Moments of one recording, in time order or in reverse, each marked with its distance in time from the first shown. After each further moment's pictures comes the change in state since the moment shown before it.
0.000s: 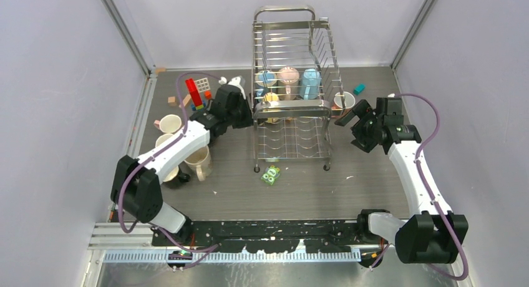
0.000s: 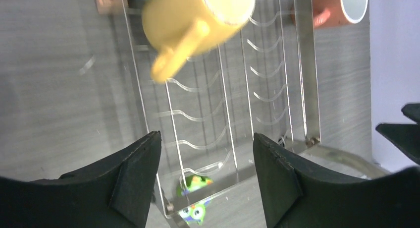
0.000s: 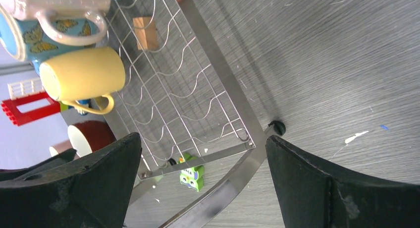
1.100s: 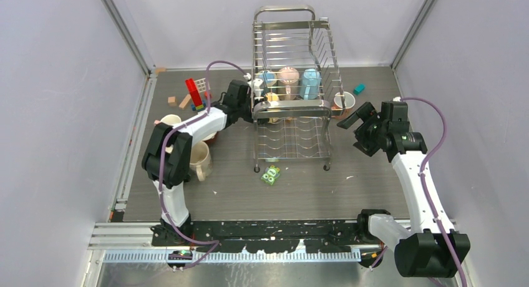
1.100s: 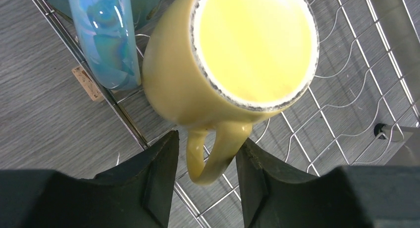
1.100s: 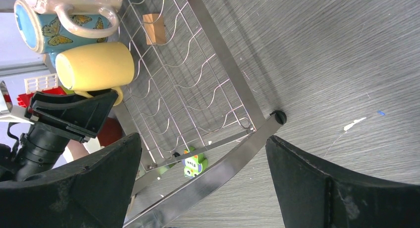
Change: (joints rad) left arm 0.107 0.393 0.156 0.194 0.257 0.514; right arm -0.028 -0.105 -0.011 -0.050 -0.005 0.021
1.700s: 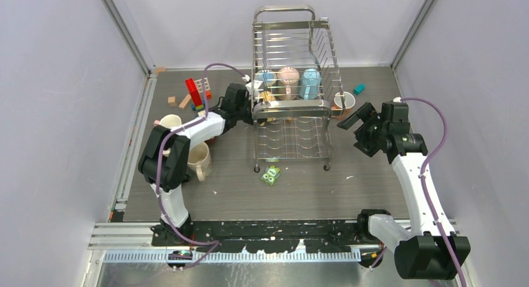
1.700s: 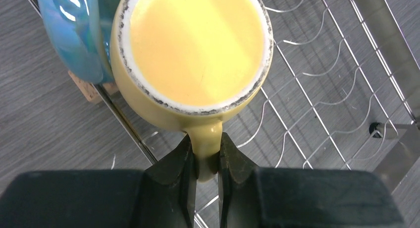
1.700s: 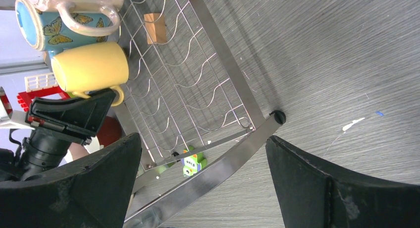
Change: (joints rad) left arm -0.002 -0.027 -0.064 0.109 0.009 -0.001; right arm 0.000 -0.017 -0.006 0.000 0.000 -0.008
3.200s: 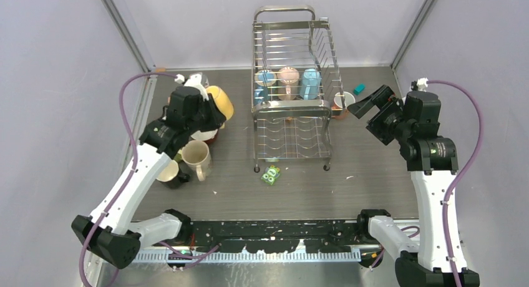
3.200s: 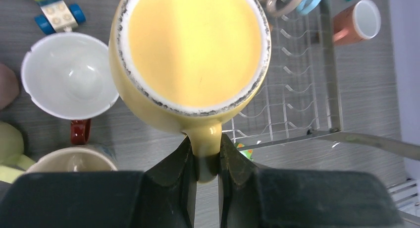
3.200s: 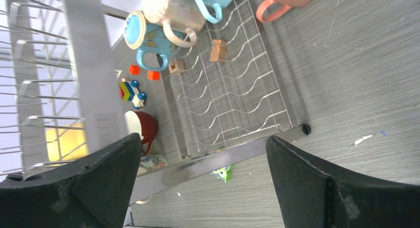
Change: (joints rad) left arm 0.034 -0.734 -0.071 -0.634 -0.354 -0.341; right arm 0.019 -0.103 0.310 -0.170 0.011 -0.056
